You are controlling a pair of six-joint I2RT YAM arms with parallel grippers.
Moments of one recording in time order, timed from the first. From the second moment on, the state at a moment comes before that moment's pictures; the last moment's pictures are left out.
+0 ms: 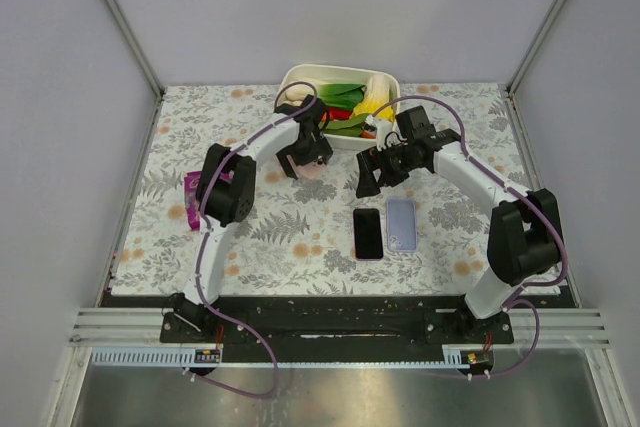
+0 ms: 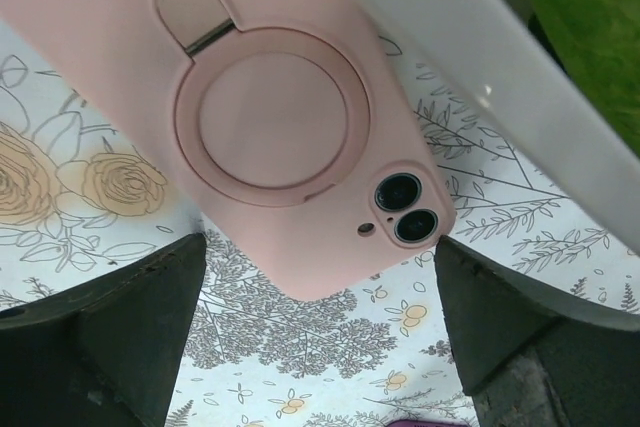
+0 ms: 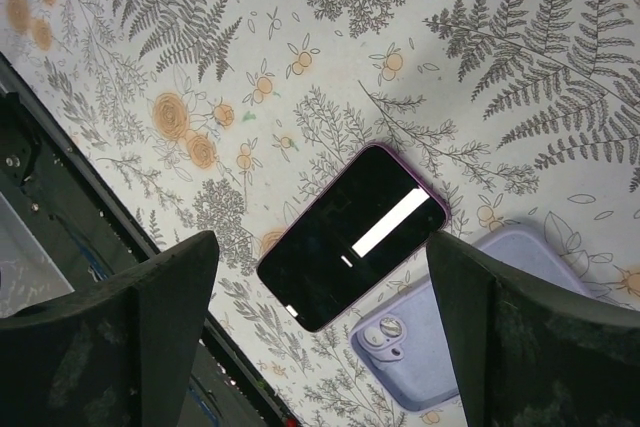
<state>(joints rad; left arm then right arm) -0.49 2.35 2.00 -0.97 -0.15 -0.97 0.38 1.66 1.27 -0.64 -0.56 -0.08</state>
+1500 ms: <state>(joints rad) -0.31 2.27 1.95 -0.75 -0.35 0.32 0.38 1.69 1.29 -0.66 -0.65 -0.04</state>
